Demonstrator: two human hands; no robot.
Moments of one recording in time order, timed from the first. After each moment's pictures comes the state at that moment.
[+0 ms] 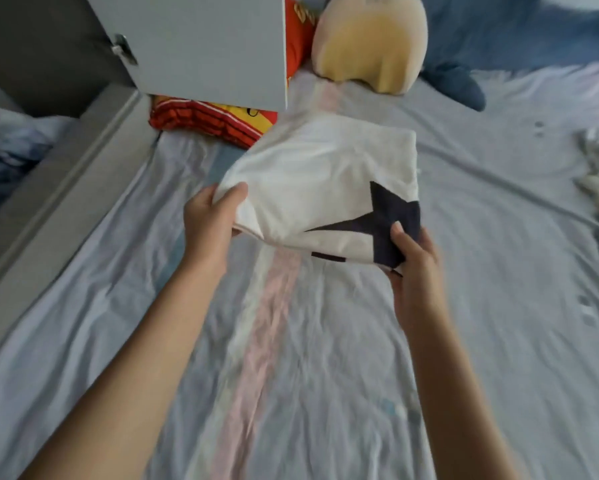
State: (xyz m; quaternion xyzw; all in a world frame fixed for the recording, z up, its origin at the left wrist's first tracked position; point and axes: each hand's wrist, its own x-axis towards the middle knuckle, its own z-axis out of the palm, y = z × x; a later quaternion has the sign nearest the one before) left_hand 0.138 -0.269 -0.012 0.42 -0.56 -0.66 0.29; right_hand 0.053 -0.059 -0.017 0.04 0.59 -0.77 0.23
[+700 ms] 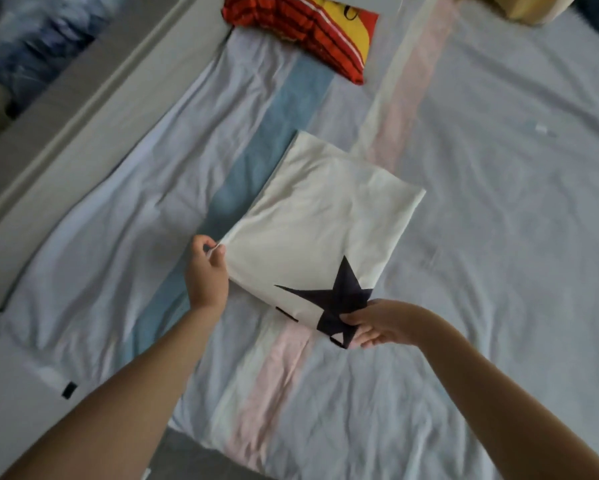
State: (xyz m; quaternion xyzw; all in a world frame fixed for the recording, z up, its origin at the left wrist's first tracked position) left_hand 0.305 -0.292 -0.219 0.58 -0.68 -0.36 0.27; right_hand 0.116 -0.093 -0.190 -0.06 0.67 -0.18 0.72
